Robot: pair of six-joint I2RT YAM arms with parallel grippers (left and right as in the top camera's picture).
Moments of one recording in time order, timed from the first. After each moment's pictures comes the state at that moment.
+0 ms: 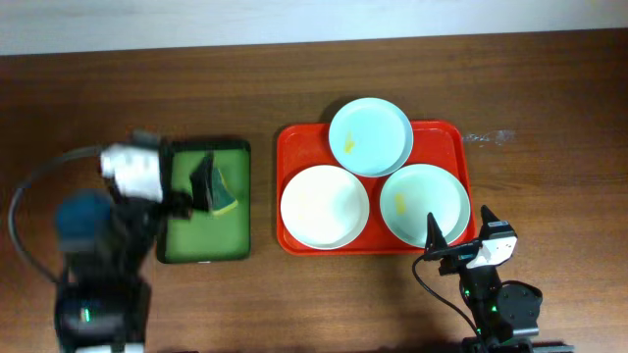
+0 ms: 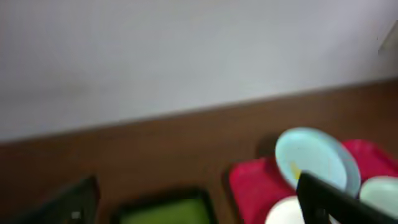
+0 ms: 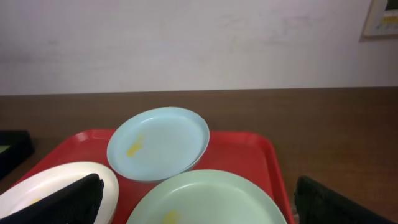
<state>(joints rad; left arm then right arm) 0.05 0.83 0.90 -0.31 0.29 0.07 0.02 0.01 0.01 -0.07 -0.09 0.08</state>
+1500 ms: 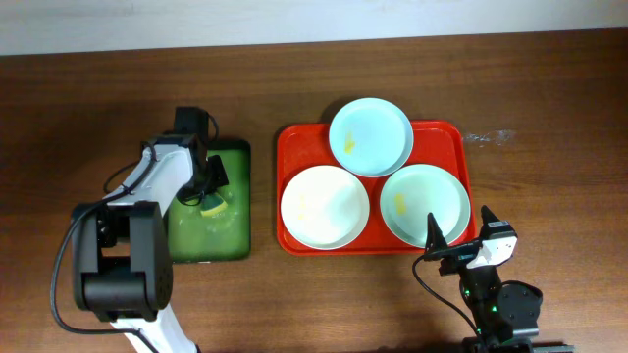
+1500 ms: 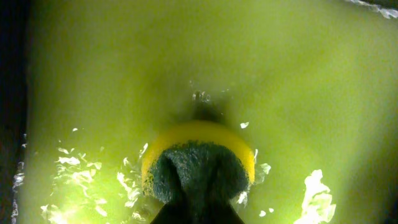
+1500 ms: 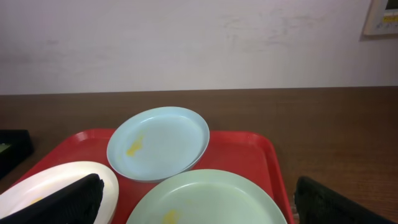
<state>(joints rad) -0.05 1.96 1.27 -0.71 -0.09 -0.35 0.02 0.01 0.01 -0.07 -0.09 0.08</state>
